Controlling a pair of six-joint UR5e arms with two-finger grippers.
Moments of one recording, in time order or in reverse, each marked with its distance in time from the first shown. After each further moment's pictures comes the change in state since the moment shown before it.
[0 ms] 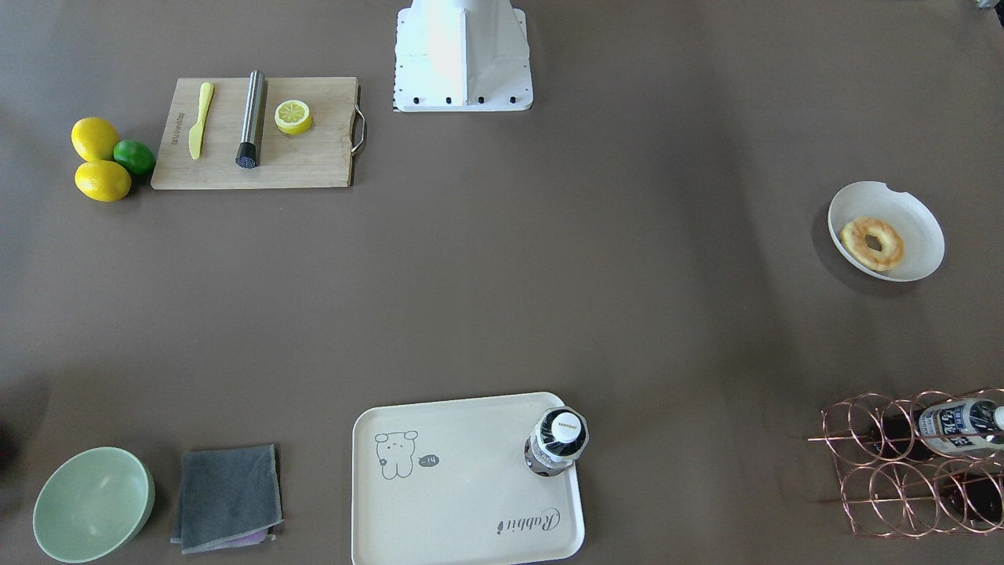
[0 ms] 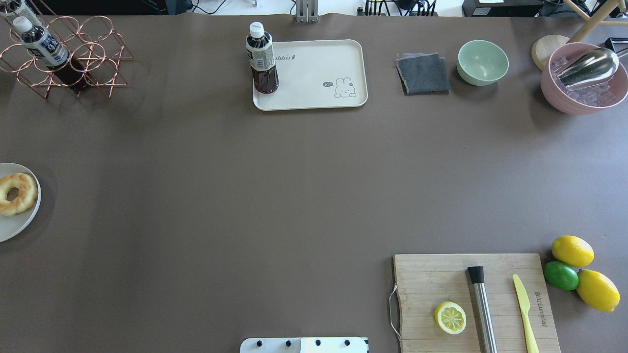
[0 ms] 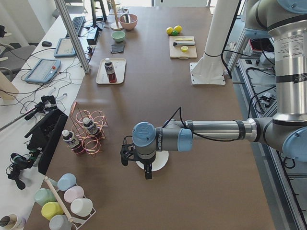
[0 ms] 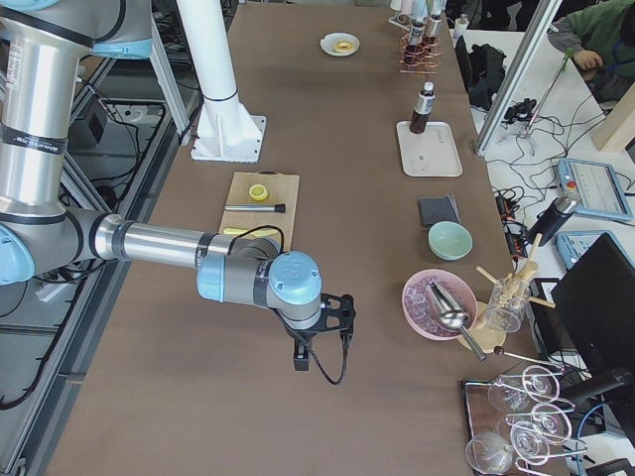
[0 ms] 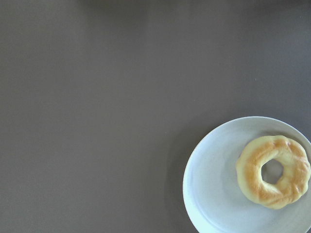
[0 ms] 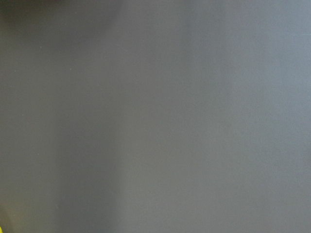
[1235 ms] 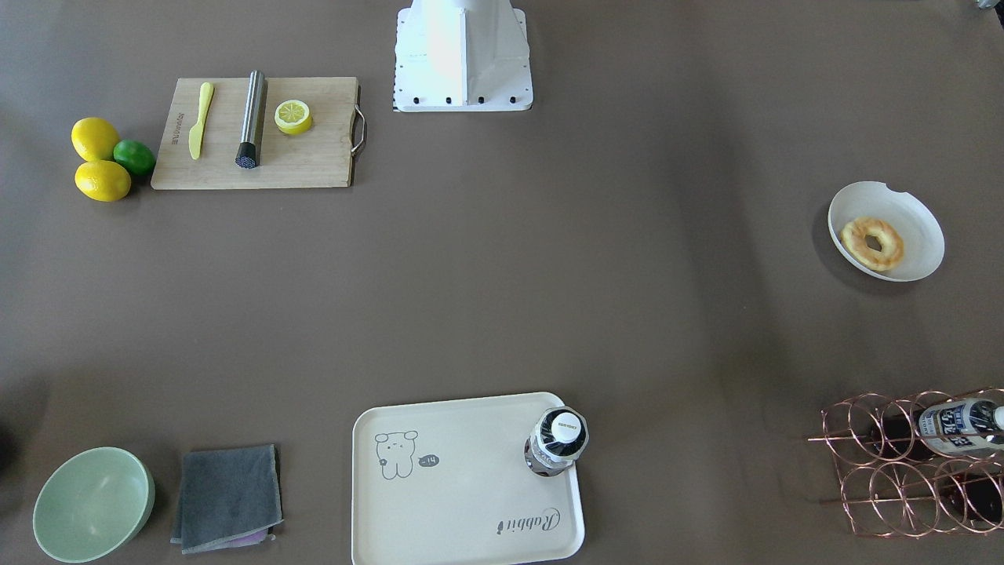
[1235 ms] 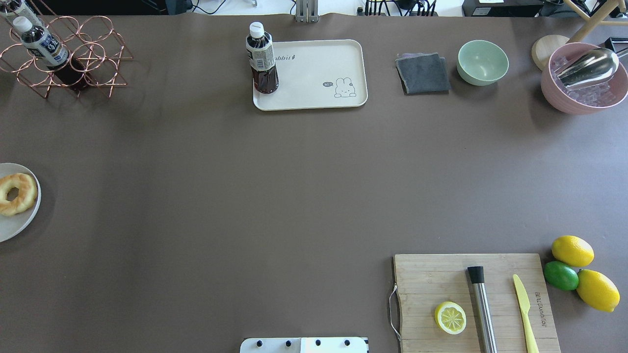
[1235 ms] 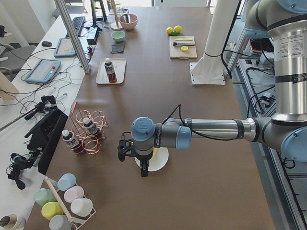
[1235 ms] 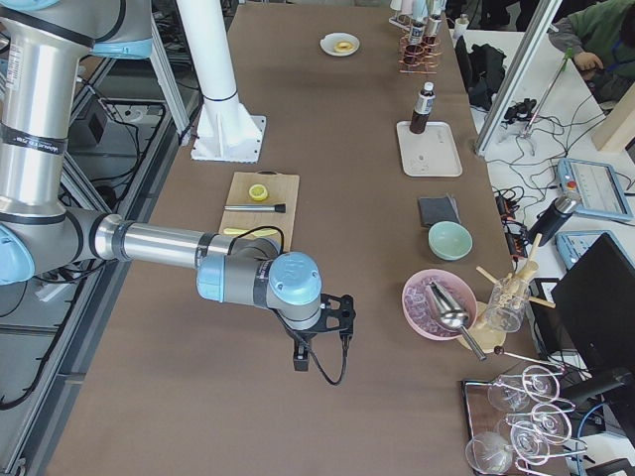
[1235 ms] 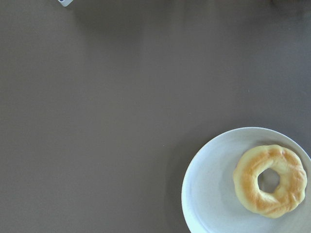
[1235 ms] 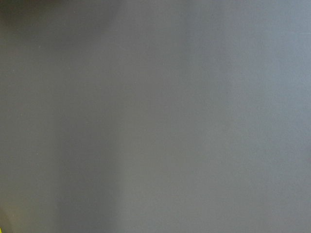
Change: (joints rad) left arm 0.000 -0.013 -0.016 -0.036 0.024 -0.003; right arm 0.000 0.000 -0.001 -0.001 -0.001 0.001
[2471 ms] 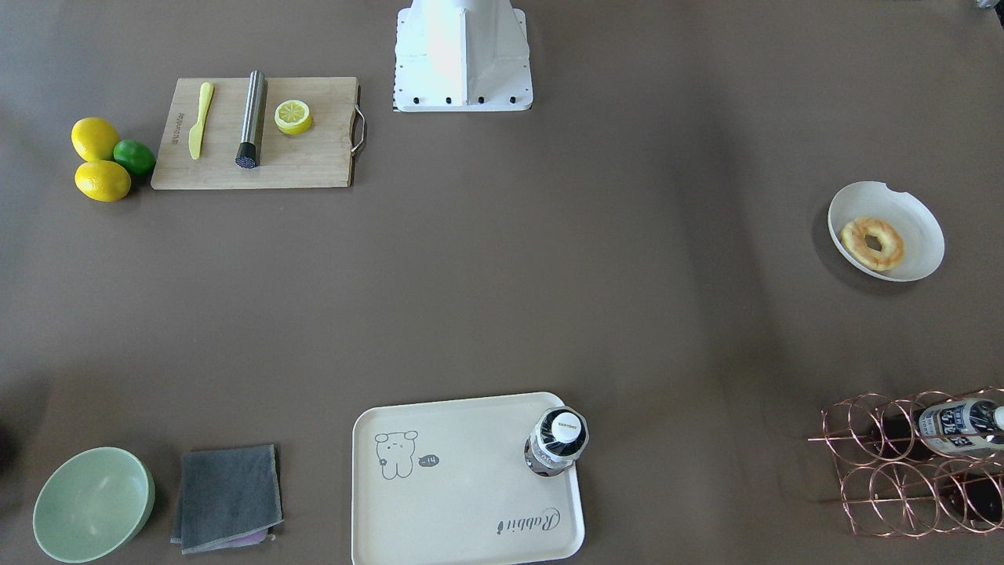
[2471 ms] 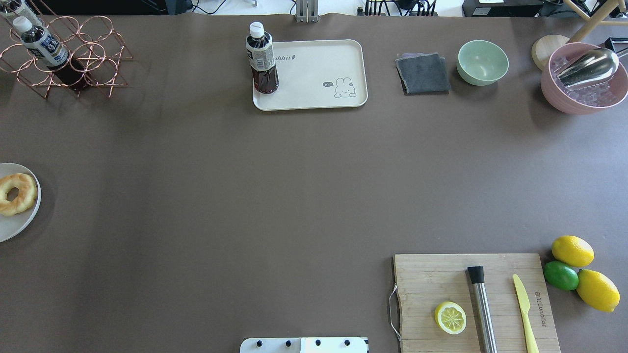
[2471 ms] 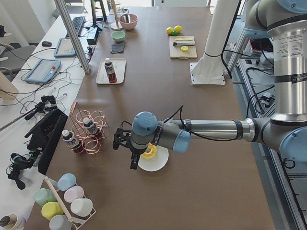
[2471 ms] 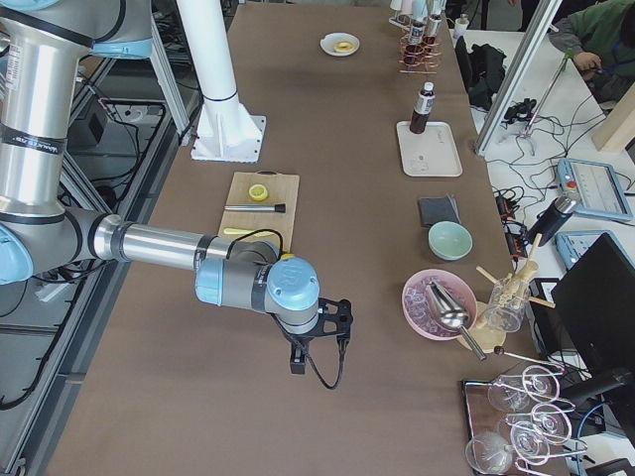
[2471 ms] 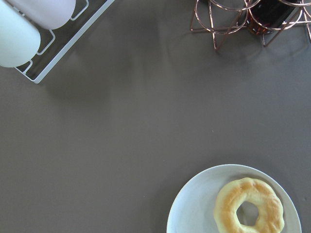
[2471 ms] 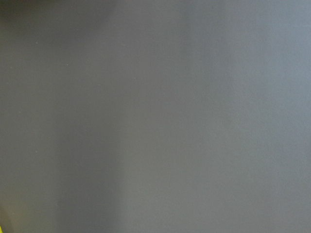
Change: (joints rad) left arm 0.001 -0.007 0.020 -0.261 -0.023 -0.005; right arm -0.001 -0.005 -0.014 0.000 0.006 0.002
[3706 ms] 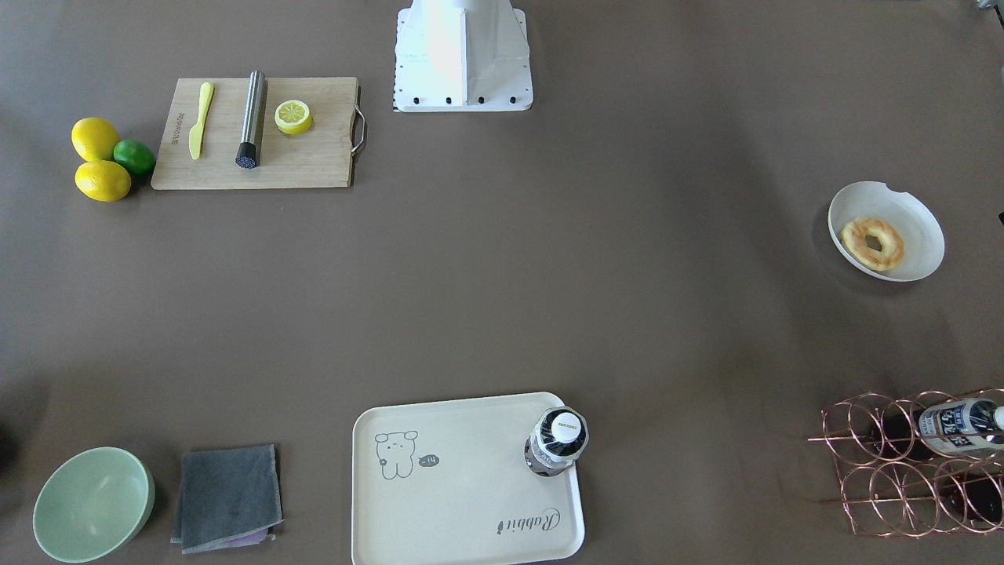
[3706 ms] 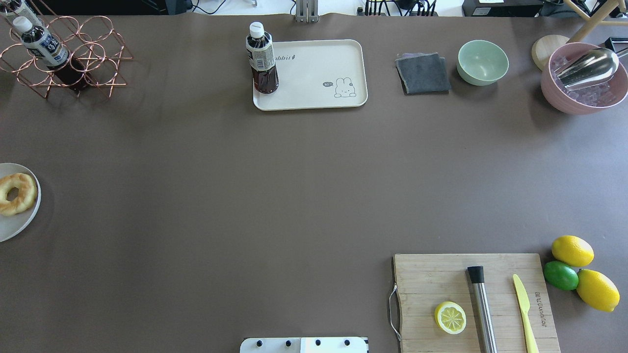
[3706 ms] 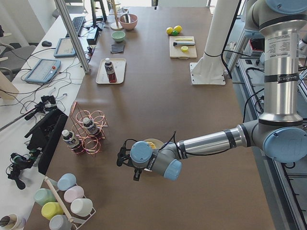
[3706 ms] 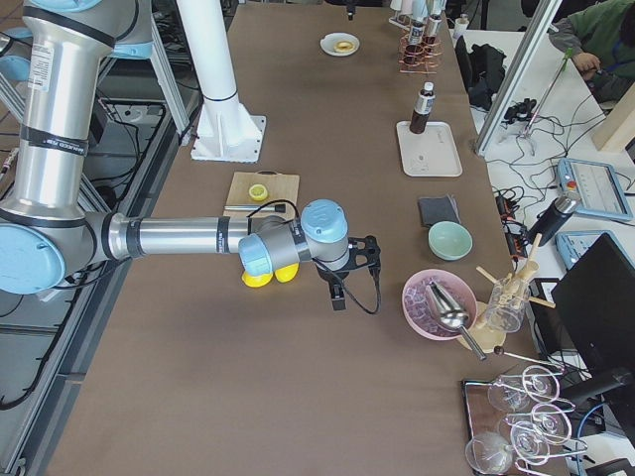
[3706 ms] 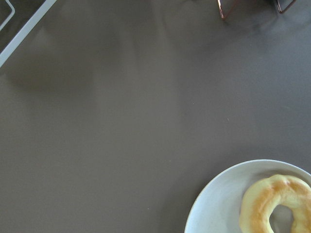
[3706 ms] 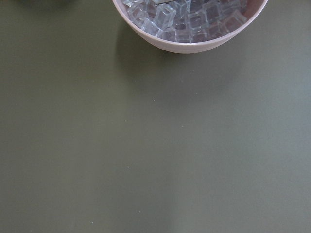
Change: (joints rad) left arm 0.148 -0.057 0.370 -0.388 -0.095 -0.106; right arm -0.247 0.048 0.076 0.297 0.020 0.329
